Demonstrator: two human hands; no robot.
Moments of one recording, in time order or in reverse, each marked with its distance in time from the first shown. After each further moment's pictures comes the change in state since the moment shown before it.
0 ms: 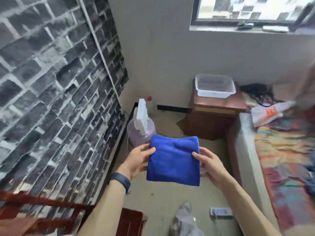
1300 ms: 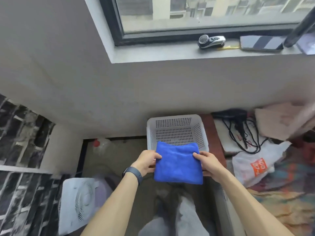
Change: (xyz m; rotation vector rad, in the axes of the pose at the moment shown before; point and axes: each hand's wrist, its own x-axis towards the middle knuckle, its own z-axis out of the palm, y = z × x) left_hand 0.615 0.293 0.313 0.253 -0.038 -0.387; right_hand 0.554 -0.251 -0.345 -0.031 0.289 0.354
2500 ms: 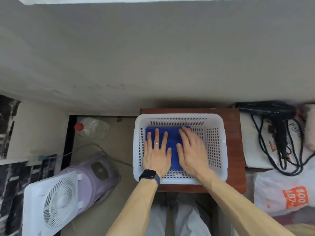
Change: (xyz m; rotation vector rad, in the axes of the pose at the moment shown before) left_hand 0.227 -0.024 0.061 1.319 0.443 0.417; right_hand 0.224 0.004 0.052 -1.025 0.282 -0.862
